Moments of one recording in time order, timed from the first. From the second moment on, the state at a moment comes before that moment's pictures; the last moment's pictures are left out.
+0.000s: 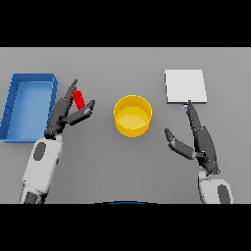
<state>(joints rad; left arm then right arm) -0.34 0.07 -0.02 -1.18 -0.18 -0.01 0.00 0.10 -0.06 0.13 -1.72 0.20 -0.01 -0.09</state>
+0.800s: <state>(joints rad) -0.51 0.00 0.10 -0.86 -0.13 0.09 -0.21 0.11 -0.07 0.11 -1.74 0.19 -0.01 -0.08</state>
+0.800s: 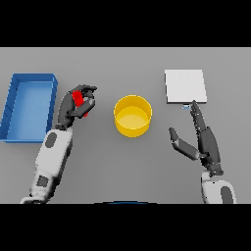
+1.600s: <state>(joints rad) -0.54 0.02 0.09 -0.98 -0.07 0.02 -0.20 0.10 -0.06 0.11 -1.72 0.19 -0.01 -0.09</state>
